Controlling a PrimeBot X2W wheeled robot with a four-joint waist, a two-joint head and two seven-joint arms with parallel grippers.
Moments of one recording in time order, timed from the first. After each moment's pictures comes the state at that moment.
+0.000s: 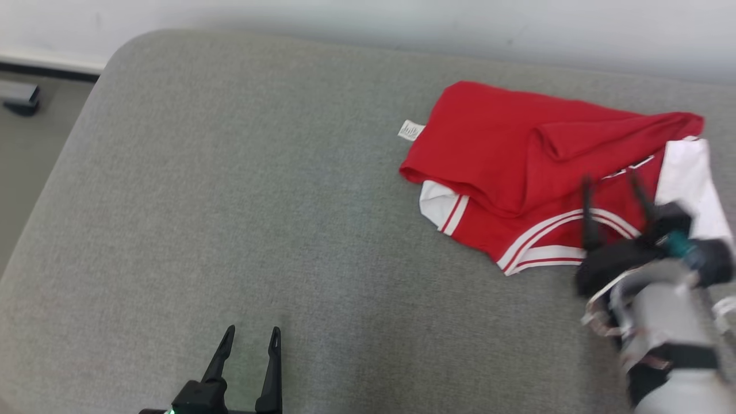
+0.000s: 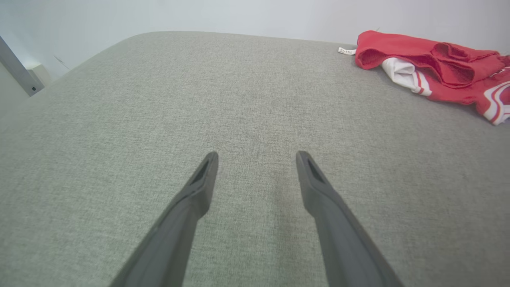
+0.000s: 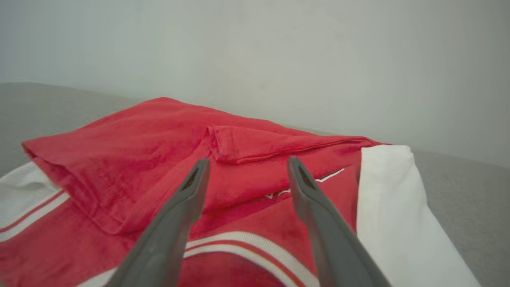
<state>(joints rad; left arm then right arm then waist) -0.06 0.05 -0.18 0.28 -0.17 -0.03 -0.26 -0.59 -0.20 -0.12 0.73 -0.08 0.13 -0.26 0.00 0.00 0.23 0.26</state>
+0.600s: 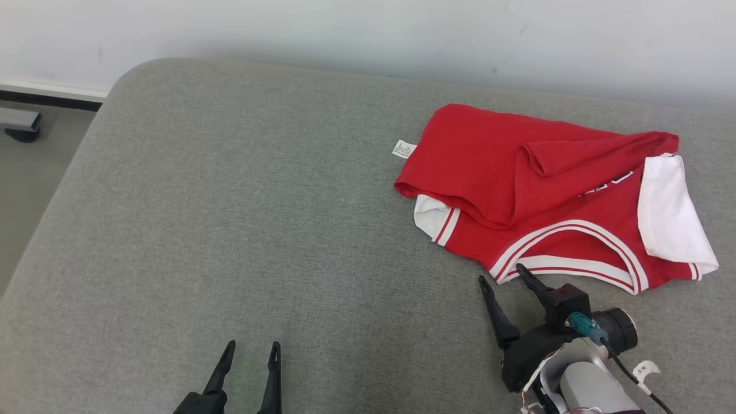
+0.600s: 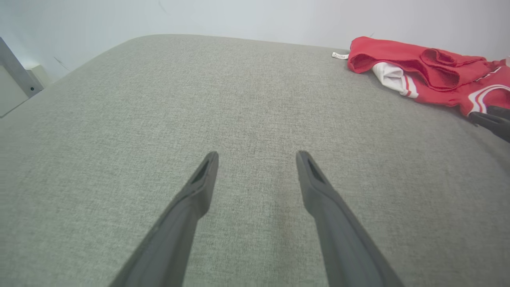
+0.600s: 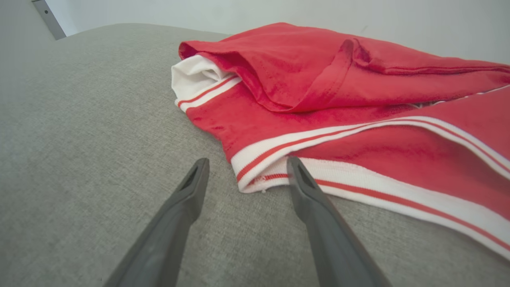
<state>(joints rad) -0.03 0.05 -0.18 0.30 -0.17 -0.04 -0.26 -0.40 -0.16 0.22 0.73 0.09 0.13 -0.26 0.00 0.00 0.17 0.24</state>
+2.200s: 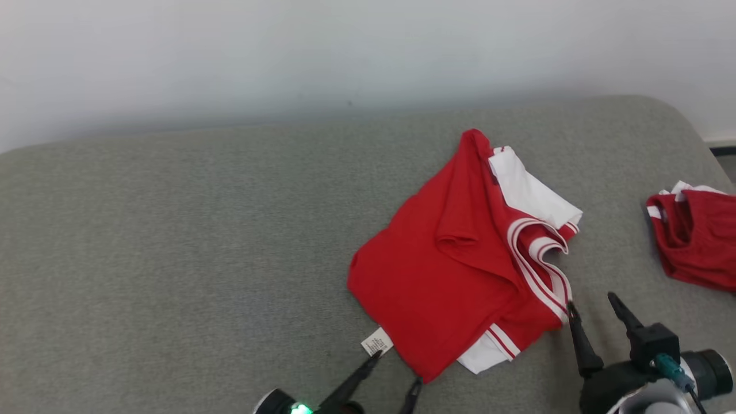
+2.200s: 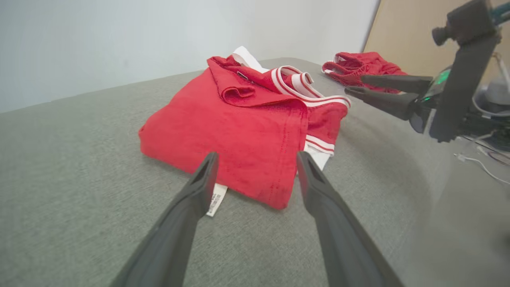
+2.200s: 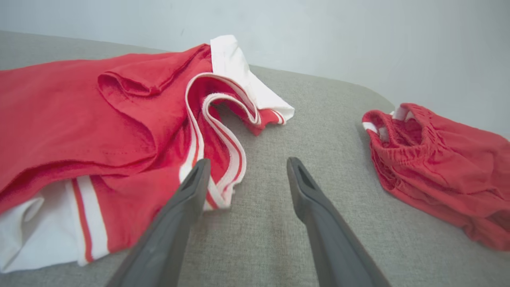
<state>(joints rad) -0.13 0.05 -0.56 0.35 -0.13 -0.13 -0.26 -0.18 -0.26 0.00 0.55 0.01 0.13 -0.26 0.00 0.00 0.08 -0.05</state>
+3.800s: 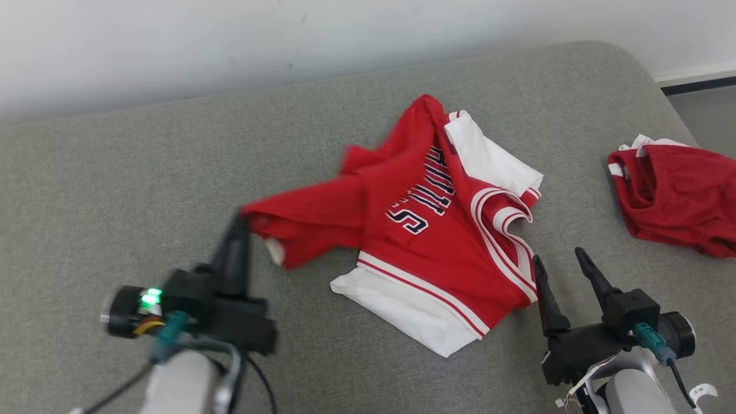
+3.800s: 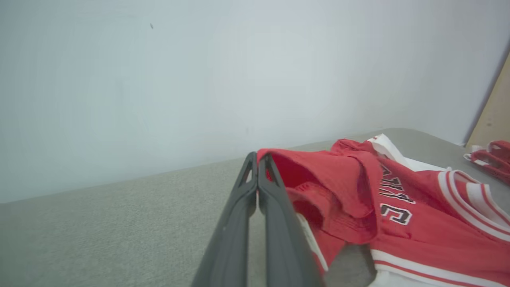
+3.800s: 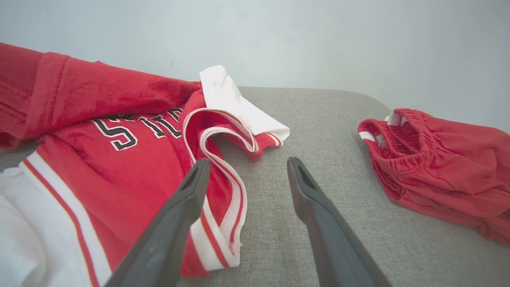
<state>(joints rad) -0.37 0.09 -0.21 0.31 -0.14 -0.02 -0.26 -0.25 -0.17 0.02 0.45 0.06 0.13 -0.26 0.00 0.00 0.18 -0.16</state>
